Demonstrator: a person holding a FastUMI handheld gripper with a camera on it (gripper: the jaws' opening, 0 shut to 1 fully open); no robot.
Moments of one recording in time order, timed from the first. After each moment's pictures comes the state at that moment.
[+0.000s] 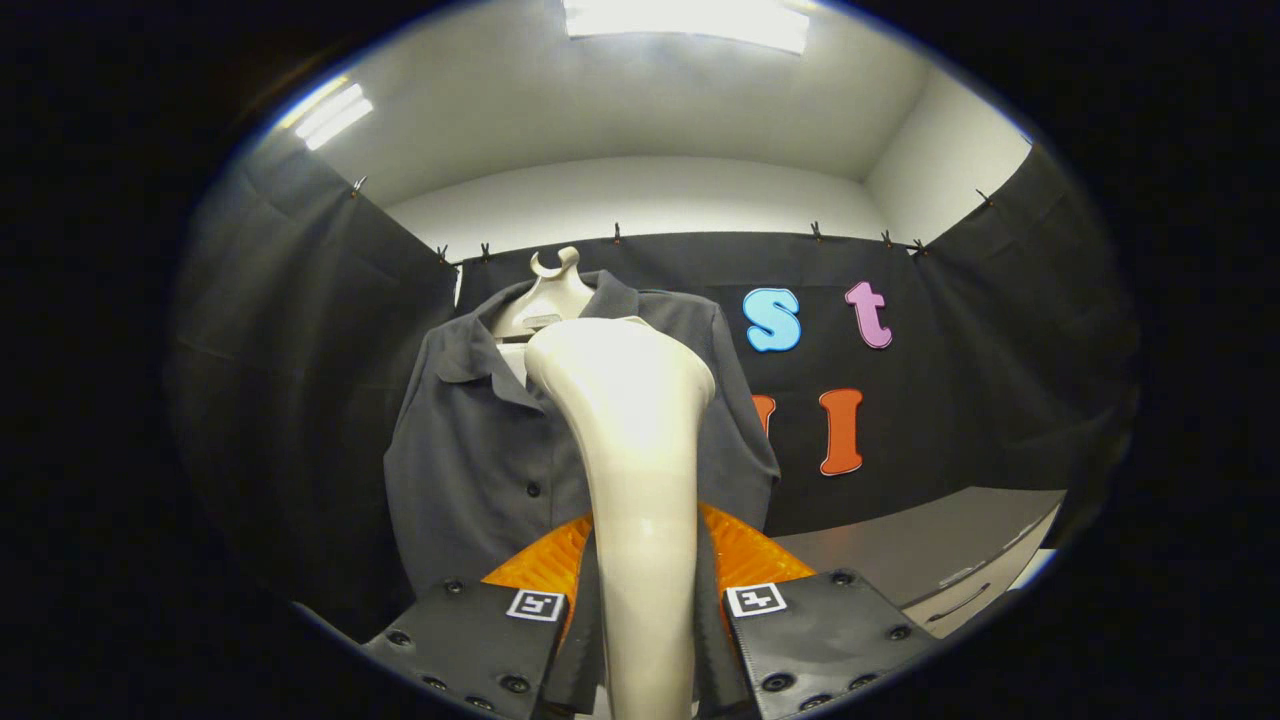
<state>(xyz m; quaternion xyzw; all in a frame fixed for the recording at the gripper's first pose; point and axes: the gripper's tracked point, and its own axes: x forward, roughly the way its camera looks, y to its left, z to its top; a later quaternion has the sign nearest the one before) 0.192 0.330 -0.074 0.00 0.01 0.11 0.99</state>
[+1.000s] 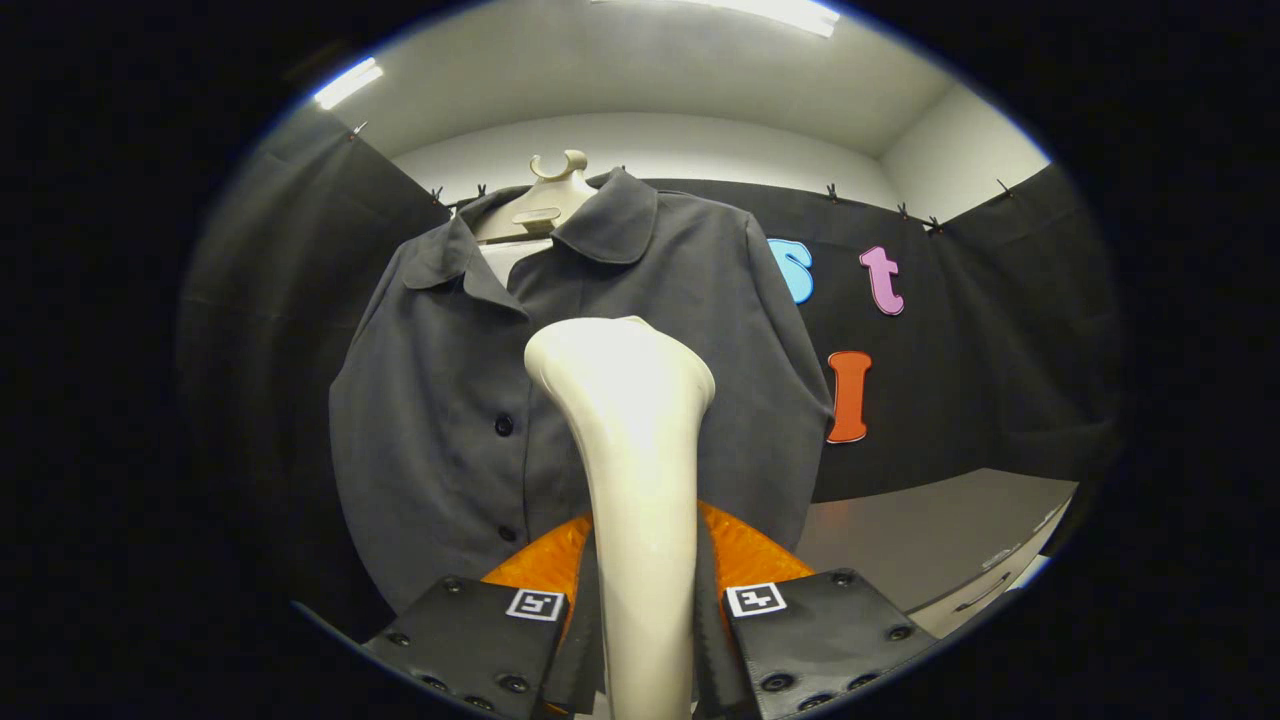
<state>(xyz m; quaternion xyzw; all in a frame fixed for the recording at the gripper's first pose) 0.254 0.349 -0.142 -0.03 0.07 0.09 0.99</state>
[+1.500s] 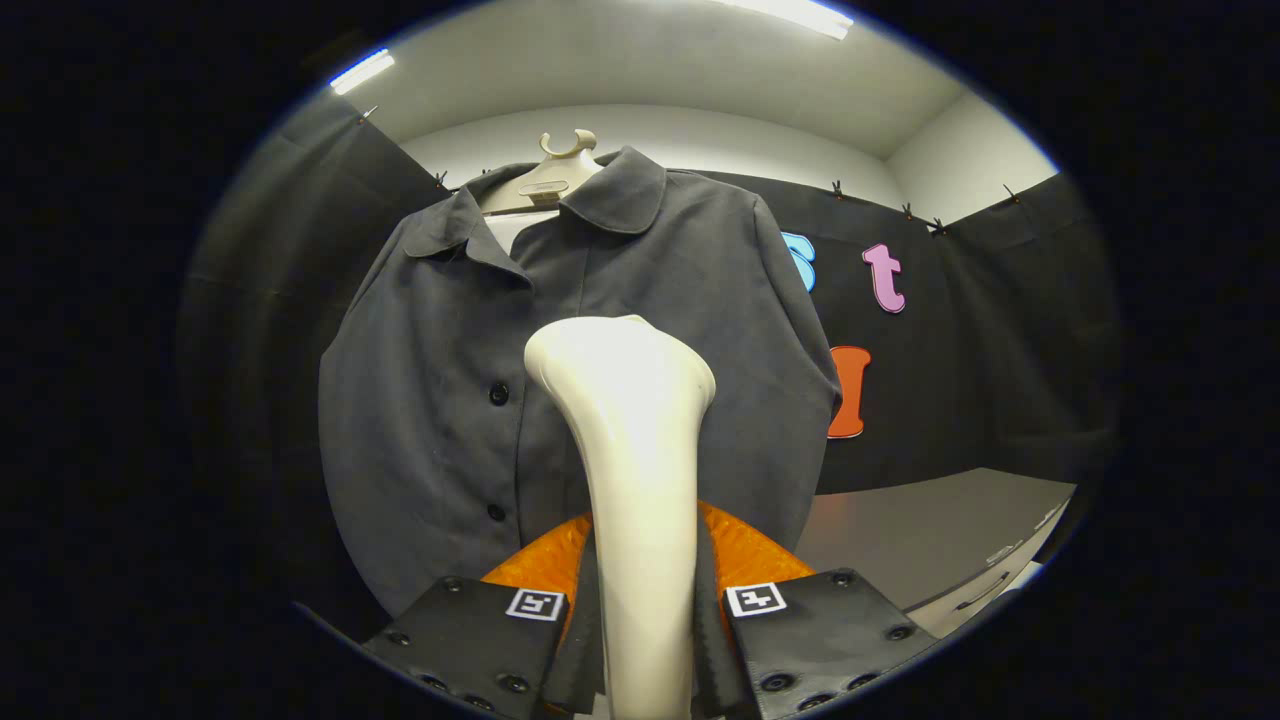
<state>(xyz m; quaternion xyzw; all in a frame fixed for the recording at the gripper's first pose) 0.257 0.346 -0.161 -0.05 0.08 0.09 0.99</state>
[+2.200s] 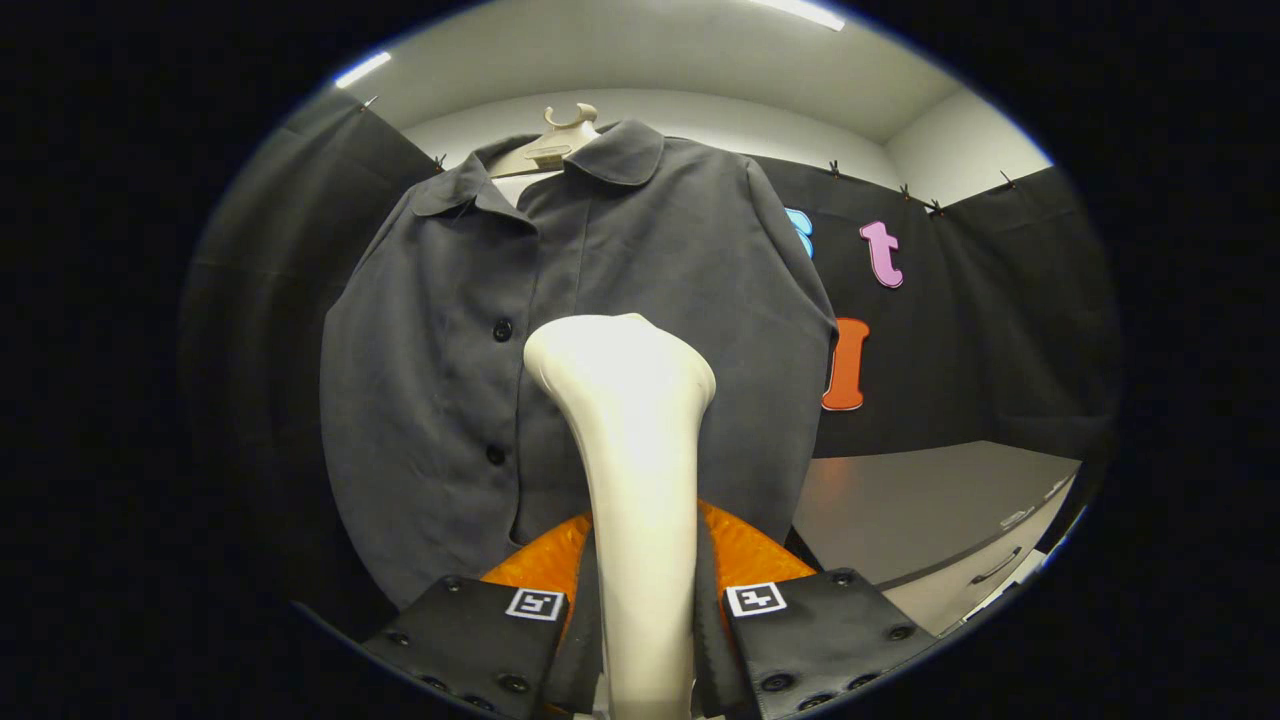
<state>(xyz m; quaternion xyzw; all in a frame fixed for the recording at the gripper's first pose) 0.238 0.340 -0.204 -0.05 0.11 0.08 0.99</state>
